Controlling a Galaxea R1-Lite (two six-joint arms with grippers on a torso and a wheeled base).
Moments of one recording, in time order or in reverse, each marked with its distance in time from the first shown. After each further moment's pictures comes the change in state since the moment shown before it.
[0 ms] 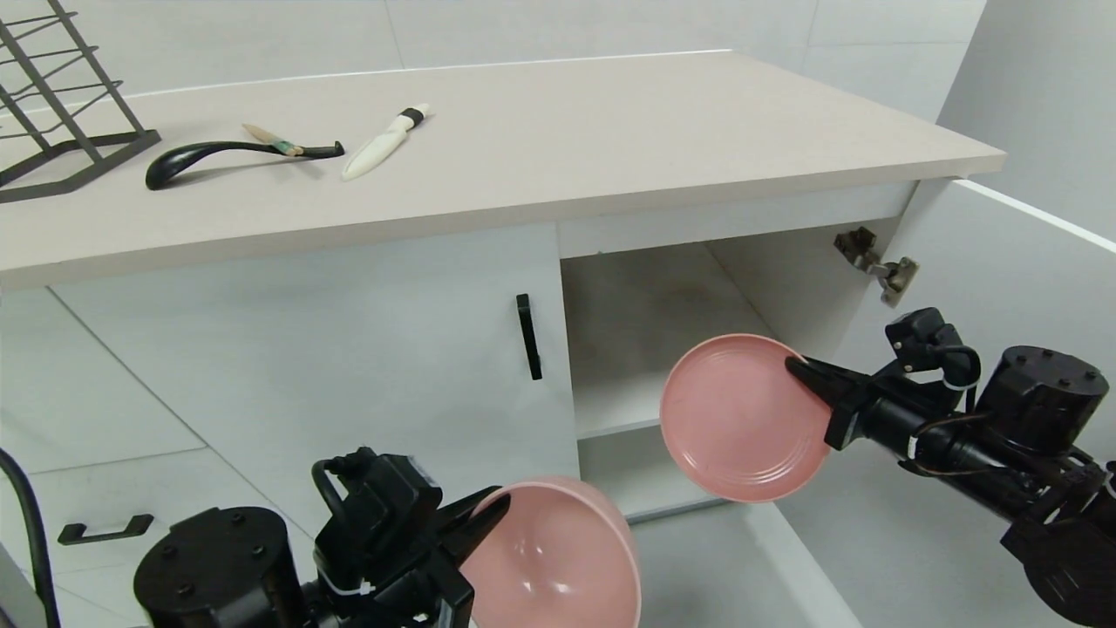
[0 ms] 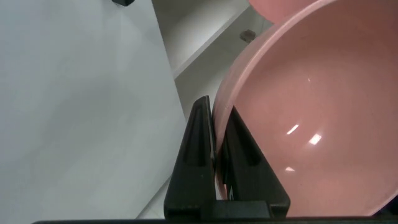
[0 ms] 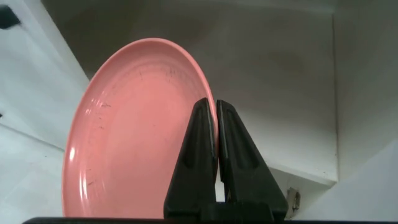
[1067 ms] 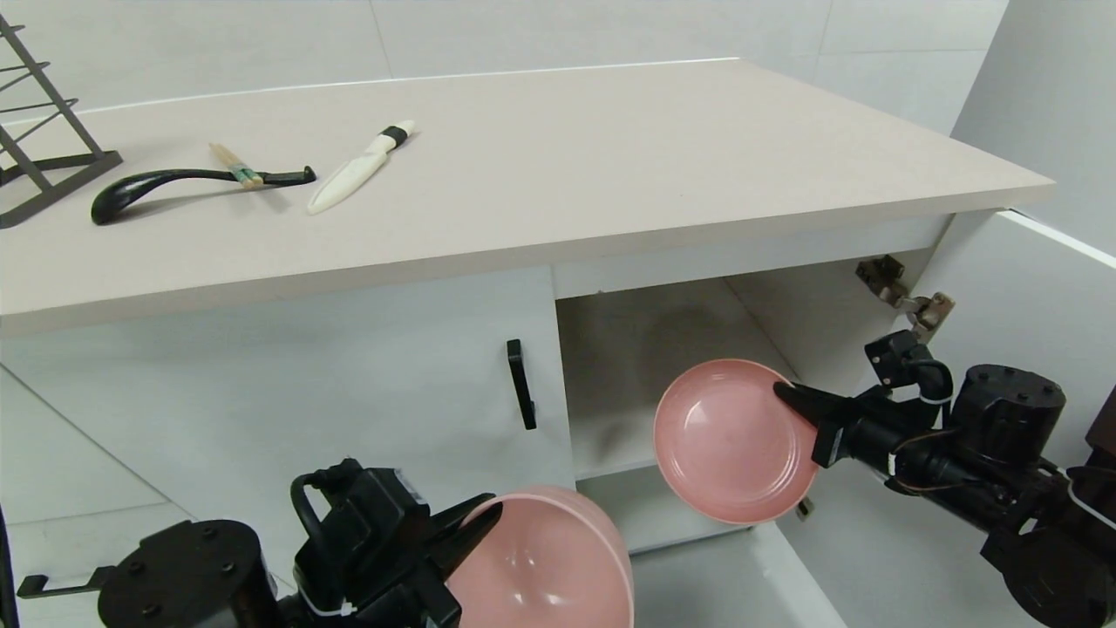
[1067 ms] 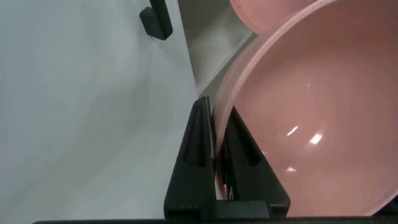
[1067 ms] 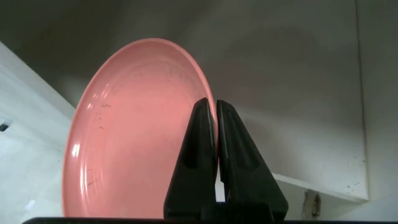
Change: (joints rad) left arm -0.004 -0.039 0.035 0.000 -0.001 0.043; right arm 0.005 0.078 0.004 0.000 -0.002 0.096
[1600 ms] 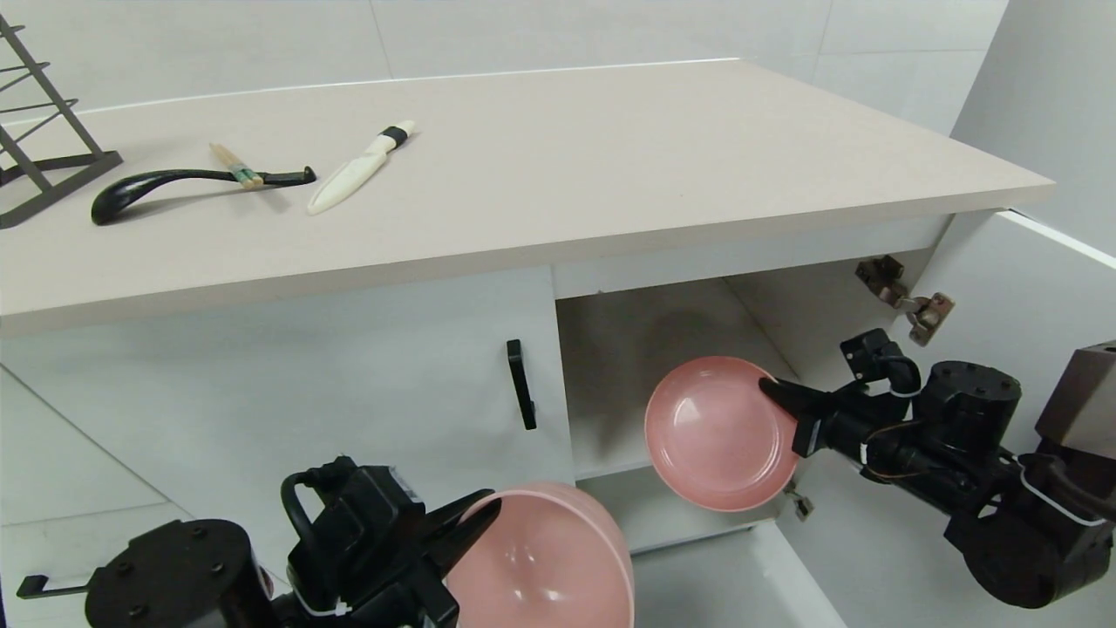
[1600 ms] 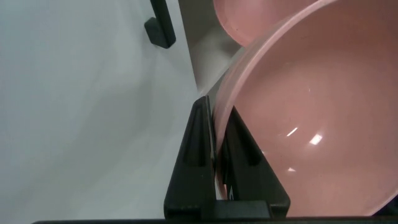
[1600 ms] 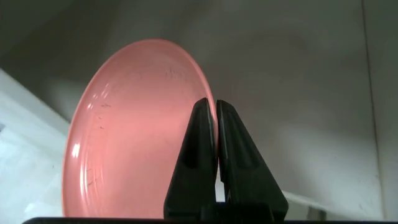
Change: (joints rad) left arm 0.000 -0.019 -0.003 0.000 0.000 0.003; right arm 0.001 0.094 -0.102 0.000 0.000 0.009
